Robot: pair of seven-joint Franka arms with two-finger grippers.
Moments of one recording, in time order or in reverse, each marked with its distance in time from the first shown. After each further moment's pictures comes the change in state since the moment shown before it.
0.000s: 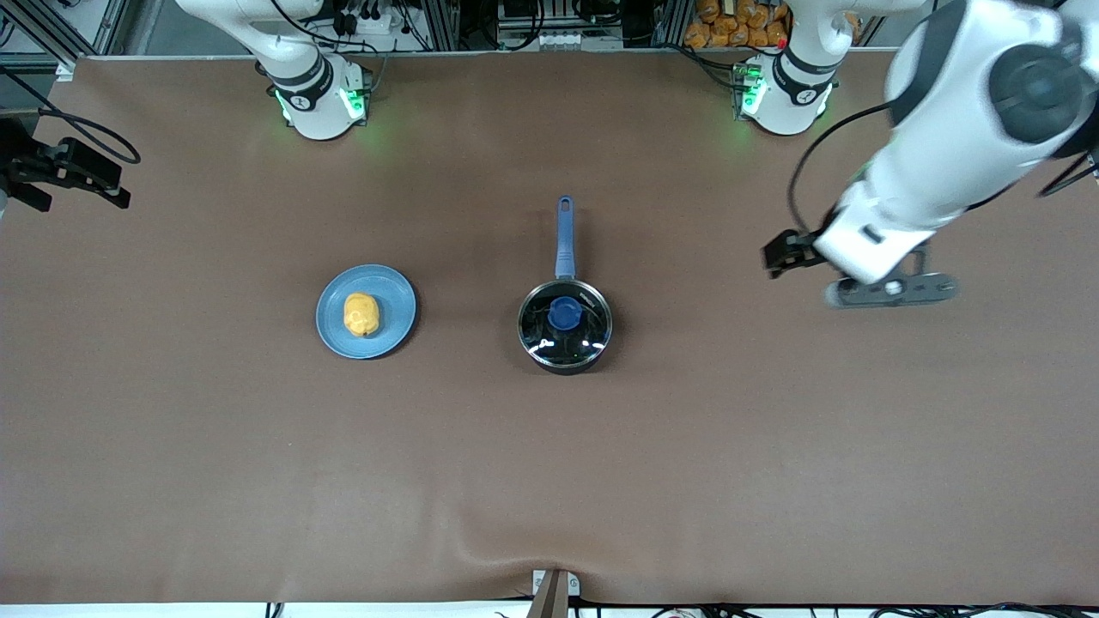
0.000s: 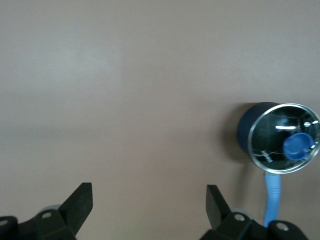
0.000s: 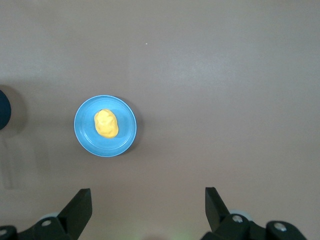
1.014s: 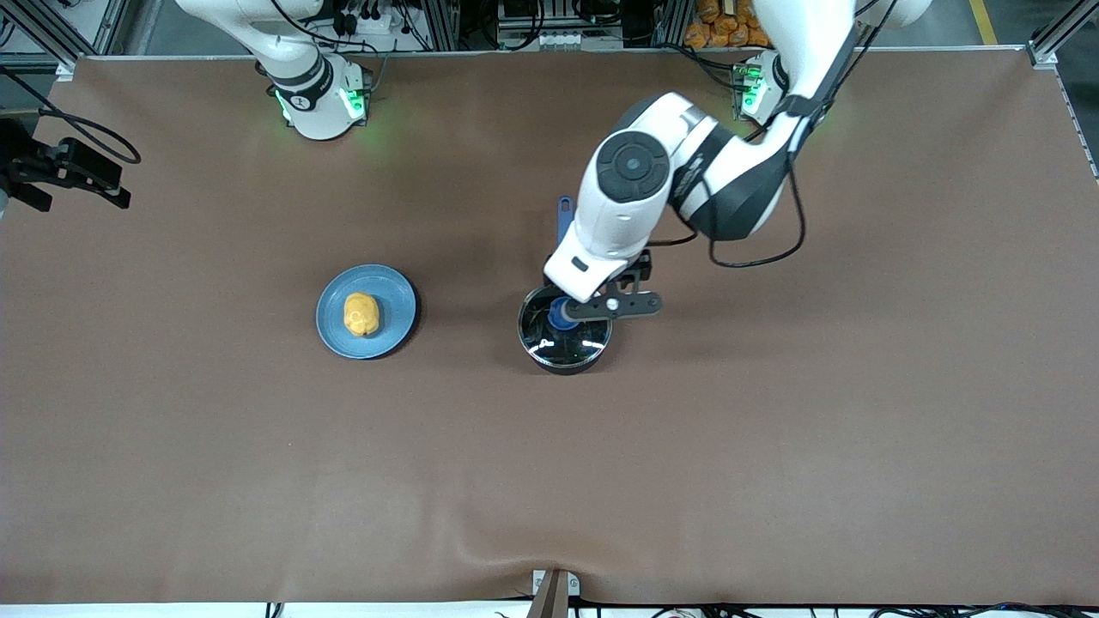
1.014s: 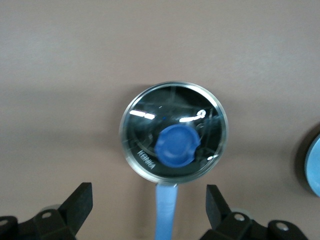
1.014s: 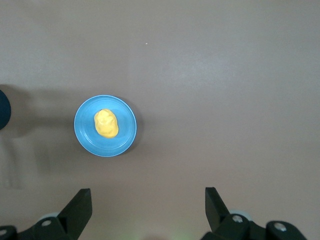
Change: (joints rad) left arm -0.412 0.366 0.051 0.194 0.001 0.224 -0.368; right arm 0.000 0.000 0.000 0.000 0.000 0.000 0.000
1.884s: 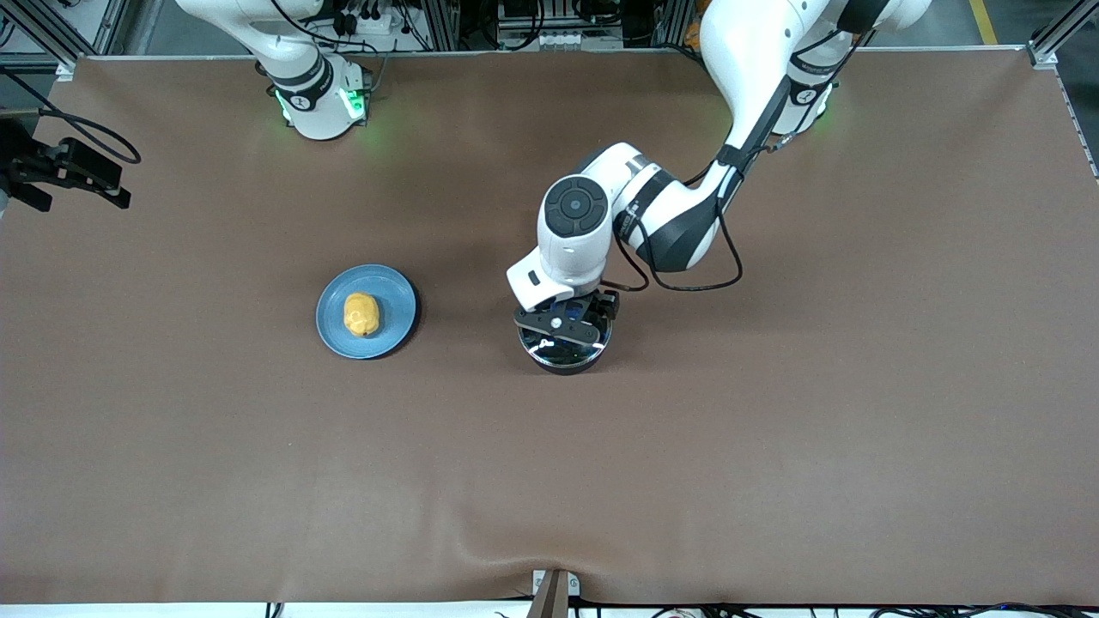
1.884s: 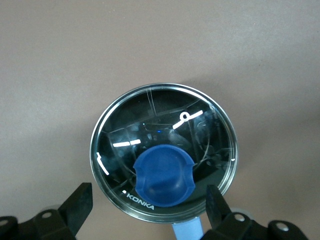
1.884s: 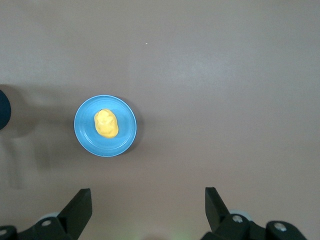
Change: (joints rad) left arm -0.067 0.118 0.048 0.013 0.044 0.085 0.362; right arm 0.000 0.000 0.000 0.000 0.000 0.000 0.000
